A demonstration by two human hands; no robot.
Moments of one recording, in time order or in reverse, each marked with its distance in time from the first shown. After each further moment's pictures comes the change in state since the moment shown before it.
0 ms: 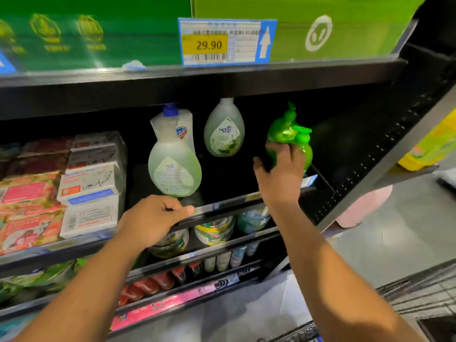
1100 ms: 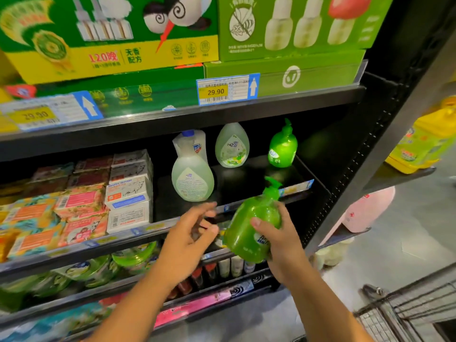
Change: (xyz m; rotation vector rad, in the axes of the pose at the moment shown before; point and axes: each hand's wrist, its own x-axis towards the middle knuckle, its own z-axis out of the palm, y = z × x) left_hand -0.102 0.052 0.012 -0.531 0.096 0.295; right_hand -0.102 -0.056 -0.106 1.107 -0.521 0.733
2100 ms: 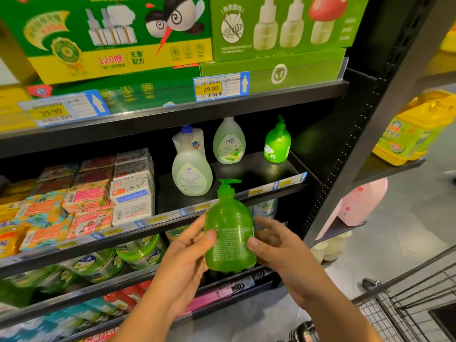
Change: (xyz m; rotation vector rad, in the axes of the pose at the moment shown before) left_hand -0.059 0.048 0.015 -0.752 -0.031 -0.388; right_hand -0.066 -0.011 -0.014 -0.189 -0.156 0.128
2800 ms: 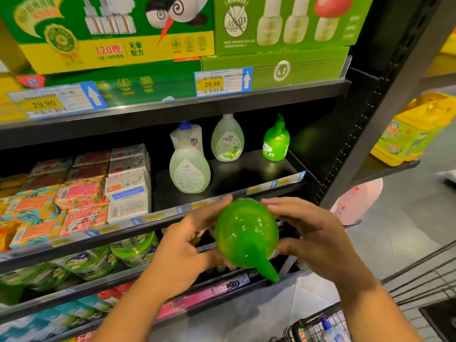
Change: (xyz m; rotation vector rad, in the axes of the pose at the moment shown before) left_hand 0.006 0.020 -0.005 0.603 -0.210 0.482; right_hand 0.008 -0.038 -0.040 -0.430 -0.182 -0.717
